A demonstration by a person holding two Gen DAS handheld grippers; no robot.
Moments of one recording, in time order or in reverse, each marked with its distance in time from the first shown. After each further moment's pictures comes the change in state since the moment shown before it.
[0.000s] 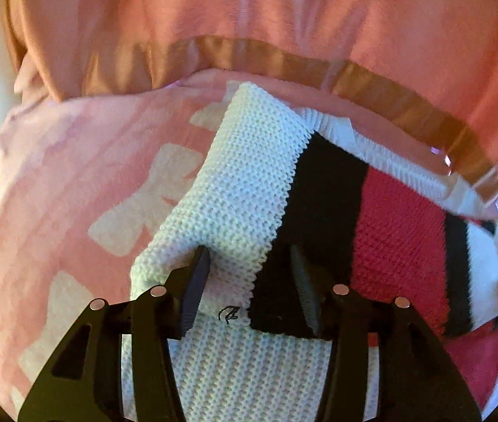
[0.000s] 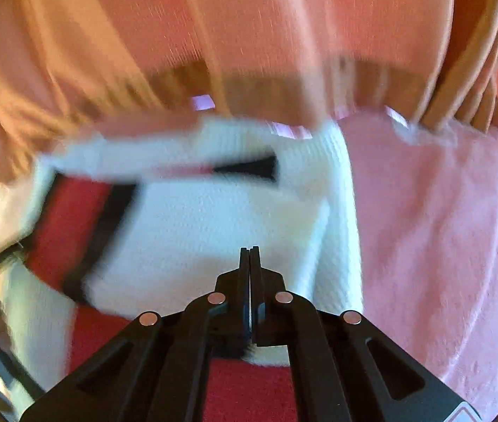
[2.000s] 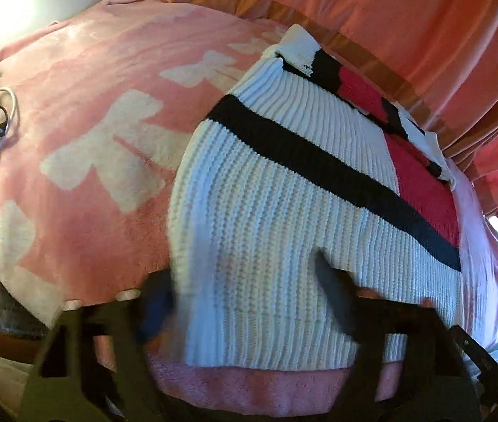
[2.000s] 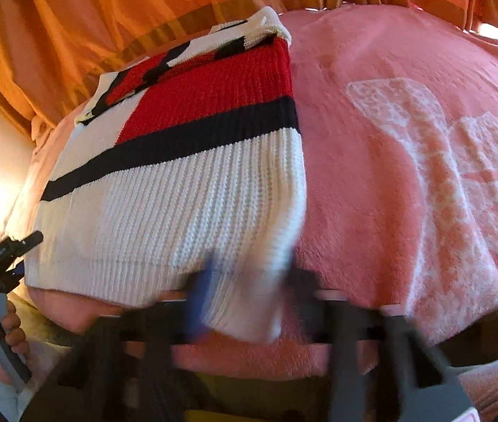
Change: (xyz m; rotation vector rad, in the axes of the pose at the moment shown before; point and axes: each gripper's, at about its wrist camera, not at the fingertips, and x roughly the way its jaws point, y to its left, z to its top) left arm -0.172 0.103 -0.228 -0.166 0.073 -0.188; right arm -0.158 0.013 -0.301 0.171 0.009 0.081
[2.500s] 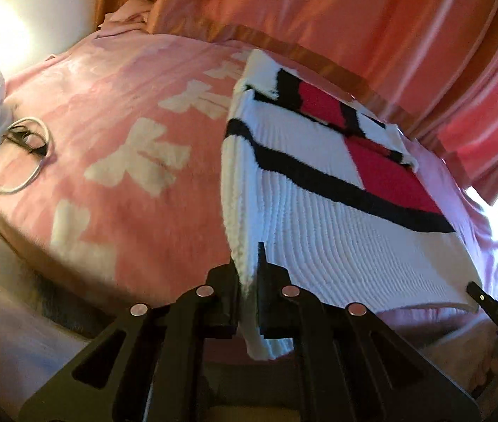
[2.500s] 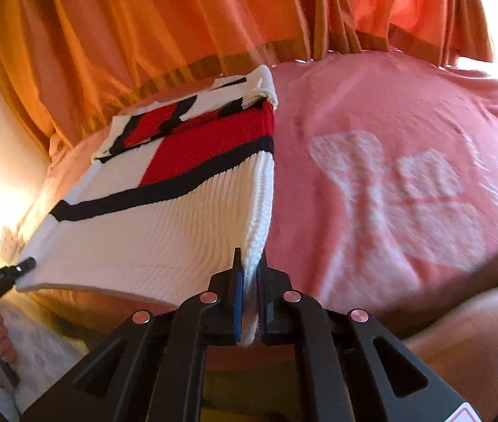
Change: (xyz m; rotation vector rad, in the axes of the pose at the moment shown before) left arm -0.098 -0.004 -0.032 0.124 -0.024 -0.068; right arm -0.110 -0.011 -0.020 -0.045 -0.136 -0.032
